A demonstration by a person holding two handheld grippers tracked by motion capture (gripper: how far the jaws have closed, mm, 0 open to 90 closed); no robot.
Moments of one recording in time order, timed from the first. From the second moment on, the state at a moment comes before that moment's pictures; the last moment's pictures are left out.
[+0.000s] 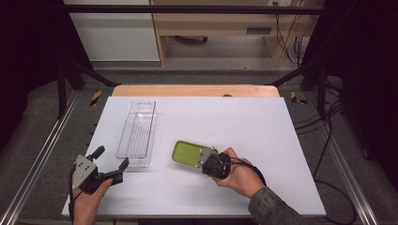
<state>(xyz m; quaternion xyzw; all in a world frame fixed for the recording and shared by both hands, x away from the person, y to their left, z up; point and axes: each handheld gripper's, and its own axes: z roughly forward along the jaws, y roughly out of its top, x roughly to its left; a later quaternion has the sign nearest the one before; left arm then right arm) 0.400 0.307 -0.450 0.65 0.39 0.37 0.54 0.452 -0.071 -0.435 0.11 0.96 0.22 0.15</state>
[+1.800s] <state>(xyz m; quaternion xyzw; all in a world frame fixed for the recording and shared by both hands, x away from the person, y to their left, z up) 0.439 0.261 -0.374 0.71 0.33 0.30 0.54 0.437 -0.064 -0.422 0.09 0.95 0.23 0.19</state>
